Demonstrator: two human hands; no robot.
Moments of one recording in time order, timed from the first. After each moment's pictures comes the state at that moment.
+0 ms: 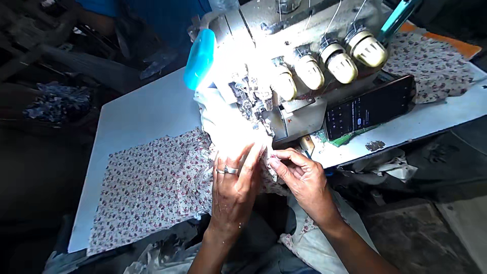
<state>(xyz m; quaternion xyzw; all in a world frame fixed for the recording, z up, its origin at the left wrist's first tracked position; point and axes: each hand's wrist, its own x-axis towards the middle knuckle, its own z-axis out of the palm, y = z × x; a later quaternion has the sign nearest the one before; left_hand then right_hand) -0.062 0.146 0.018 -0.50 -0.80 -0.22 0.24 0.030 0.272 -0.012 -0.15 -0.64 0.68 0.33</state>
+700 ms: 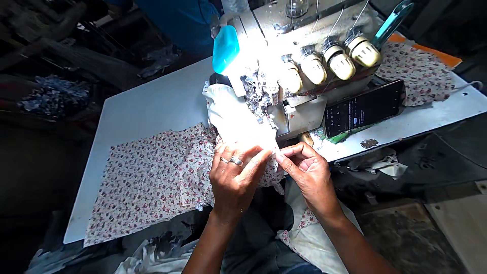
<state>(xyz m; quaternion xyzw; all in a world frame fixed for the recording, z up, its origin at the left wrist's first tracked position) -0.068 0.145 0.023 -0.53 -0.75 -0.28 0.30 0.036 0.270 -0.006 -0.16 -0.56 0.74 0.33</state>
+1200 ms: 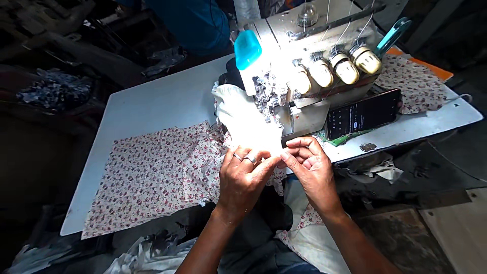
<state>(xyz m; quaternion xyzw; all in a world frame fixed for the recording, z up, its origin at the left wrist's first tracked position) -0.063 0.140 0.023 -0.55 -0.75 -0.25 0.28 0.036 0.271 -0.001 -0.15 -0.61 0.71 0.33</state>
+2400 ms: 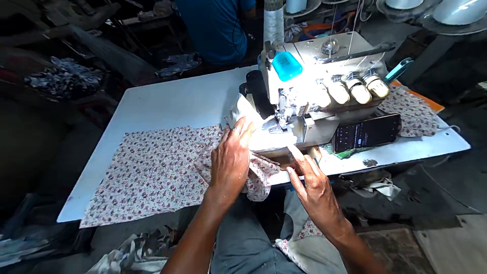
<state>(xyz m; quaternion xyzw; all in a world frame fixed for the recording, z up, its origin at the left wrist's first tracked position) -0.099 0.131 0.060 -0.38 -0.90 -0.16 0.13 0.042 0.262 -0.011 -0.12 -0.89 0.30 0.32</state>
